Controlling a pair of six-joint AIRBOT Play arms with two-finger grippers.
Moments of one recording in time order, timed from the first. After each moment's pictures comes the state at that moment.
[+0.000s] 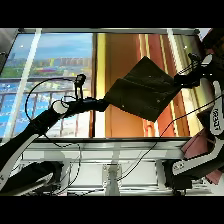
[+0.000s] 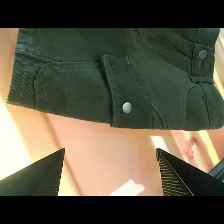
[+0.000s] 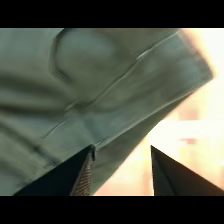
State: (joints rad) left arm -0.47 -1.13 0.73 0.55 -0.48 -0.96; right arm -0.27 -1.71 1.60 -1.38 1.33 1.40
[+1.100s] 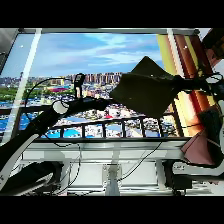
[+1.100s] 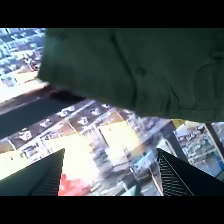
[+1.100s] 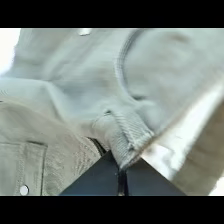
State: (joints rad) left arm -0.47 -1.13 0.73 0.55 -0.45 -0.96; right arm -0.38 -1.43 1.14 -0.97 0.88 1.34
